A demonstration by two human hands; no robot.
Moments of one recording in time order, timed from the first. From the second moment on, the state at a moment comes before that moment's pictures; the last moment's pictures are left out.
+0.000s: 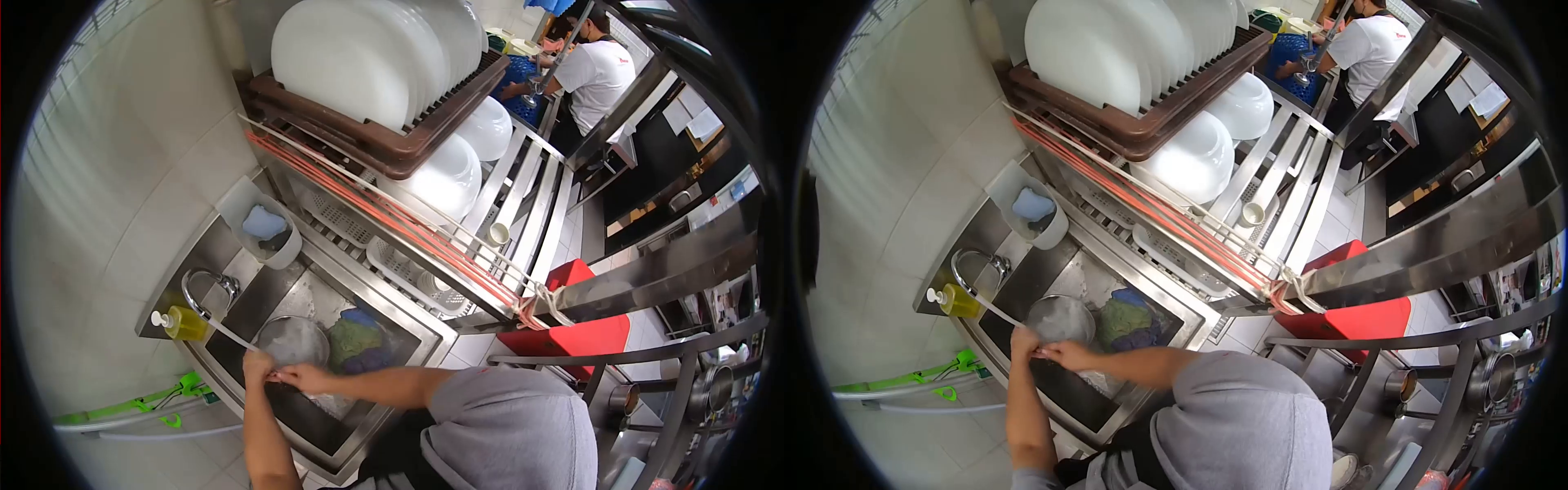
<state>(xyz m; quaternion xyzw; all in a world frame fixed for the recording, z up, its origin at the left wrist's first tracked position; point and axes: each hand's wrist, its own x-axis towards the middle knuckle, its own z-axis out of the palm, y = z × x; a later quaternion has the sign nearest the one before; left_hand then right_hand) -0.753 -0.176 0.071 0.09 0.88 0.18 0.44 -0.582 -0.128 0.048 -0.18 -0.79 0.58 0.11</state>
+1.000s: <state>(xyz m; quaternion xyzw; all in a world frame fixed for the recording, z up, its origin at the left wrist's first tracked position) -0.780 -0.192 -0.029 0.00 0.88 0.38 0.30 -0.652 -0.113 -0.094 -0.09 -0.82 0.56 -0.09</state>
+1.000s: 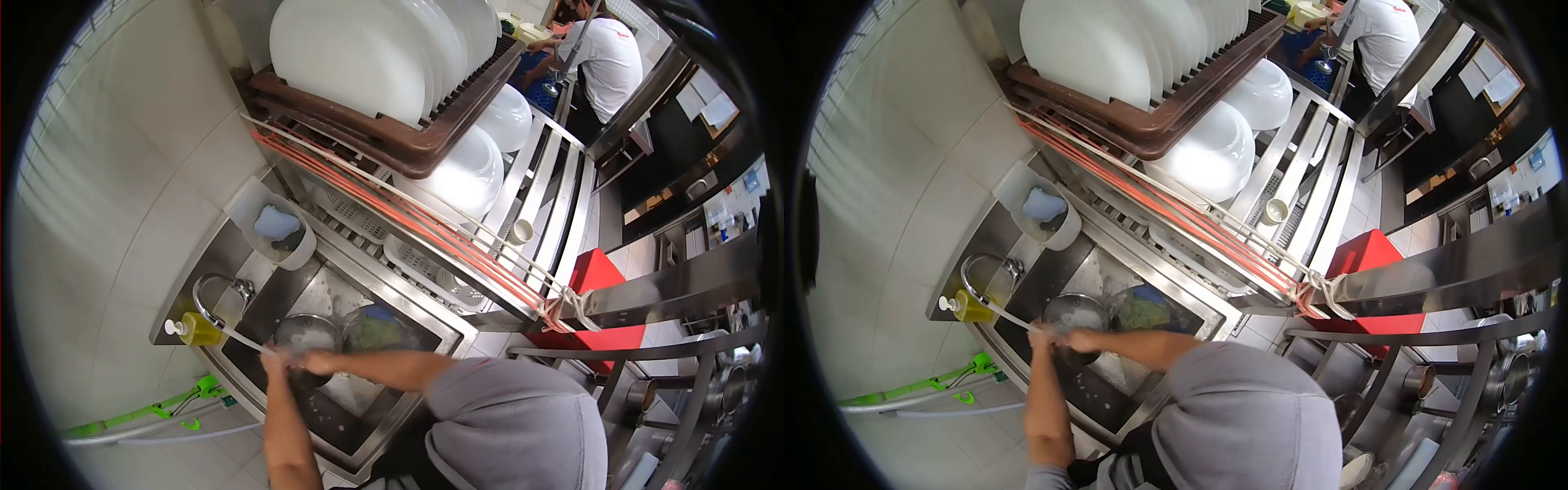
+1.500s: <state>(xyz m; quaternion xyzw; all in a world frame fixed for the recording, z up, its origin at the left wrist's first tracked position) -0.734 -0.200 0.035 -0.04 0.83 0.41 0.36 -0.563 -0.091 0.009 -0.01 -0.89 0.45 0.00</state>
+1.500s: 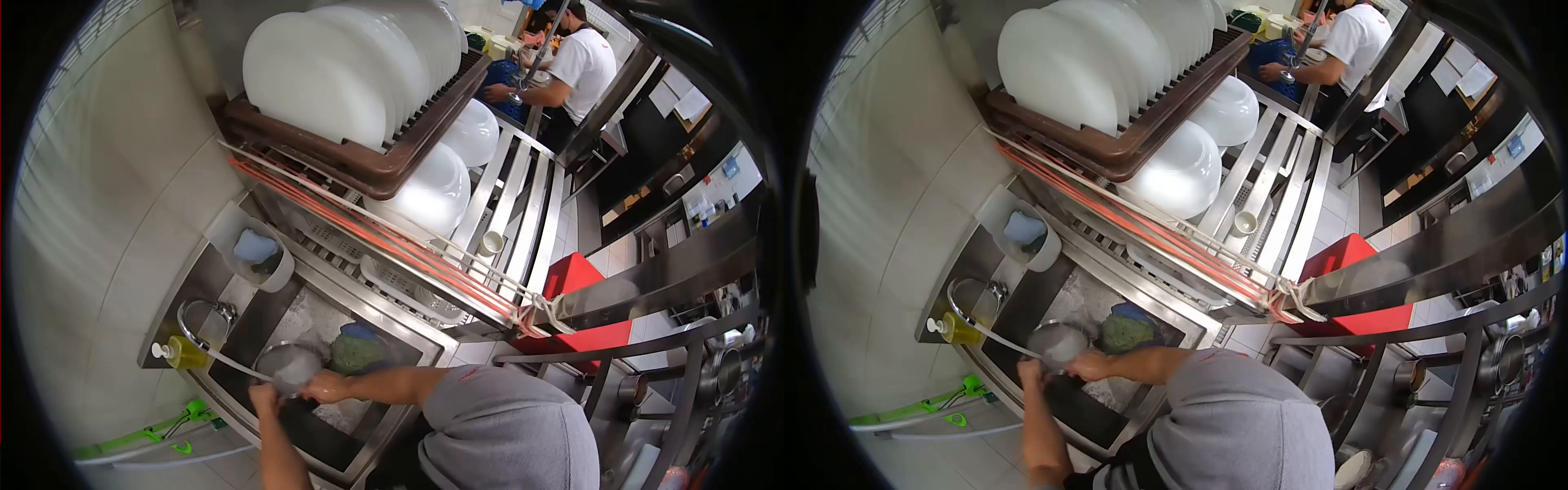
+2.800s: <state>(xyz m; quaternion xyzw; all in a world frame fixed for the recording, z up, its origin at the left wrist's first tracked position) -0.746 -0.190 -0.018 -0.03 0.89 0.27 0.37 -0.587 -0.081 0.026 -0.01 -0.89 0.44 -0.11</state>
